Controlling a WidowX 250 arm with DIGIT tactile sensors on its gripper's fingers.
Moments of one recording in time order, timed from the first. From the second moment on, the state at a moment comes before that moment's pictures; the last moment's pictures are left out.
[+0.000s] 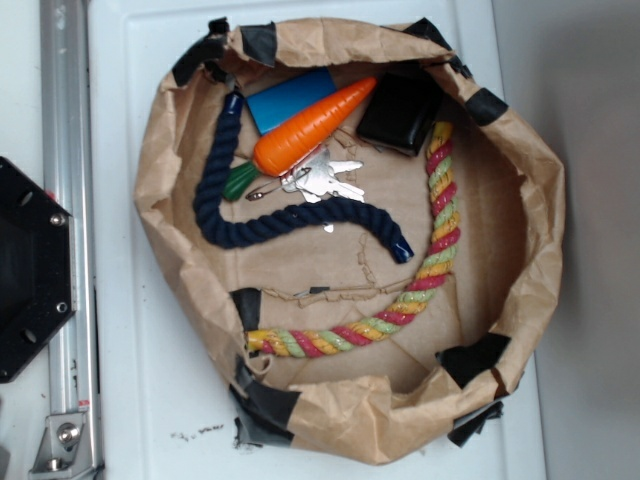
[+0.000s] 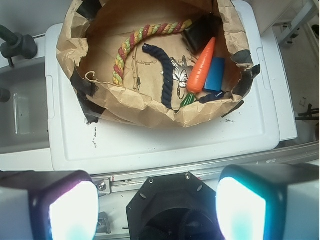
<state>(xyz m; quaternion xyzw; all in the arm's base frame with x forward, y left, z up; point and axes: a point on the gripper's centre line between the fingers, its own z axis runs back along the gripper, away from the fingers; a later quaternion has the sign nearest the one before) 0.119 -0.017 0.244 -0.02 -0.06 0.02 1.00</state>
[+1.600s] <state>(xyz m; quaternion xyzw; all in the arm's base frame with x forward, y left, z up) 0.274 -0.056 0.038 0.00 -0.03 0.26 0.97</state>
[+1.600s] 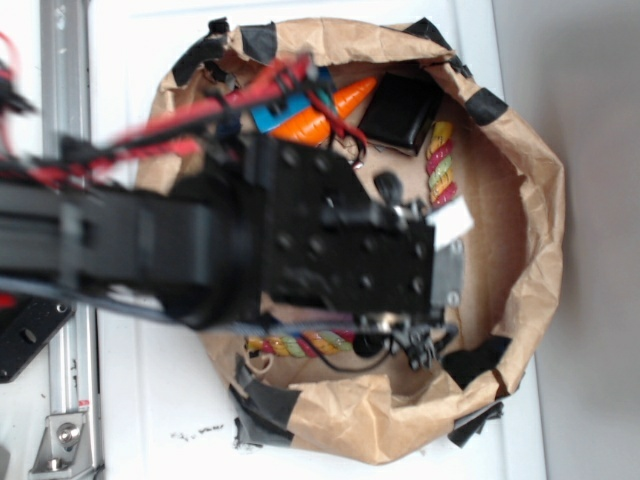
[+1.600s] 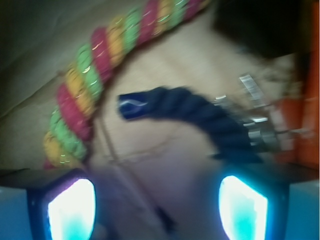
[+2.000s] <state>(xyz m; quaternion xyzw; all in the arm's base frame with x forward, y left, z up) 0.272 -0.080 0.044 -0.04 -0.05 0.23 0.97</state>
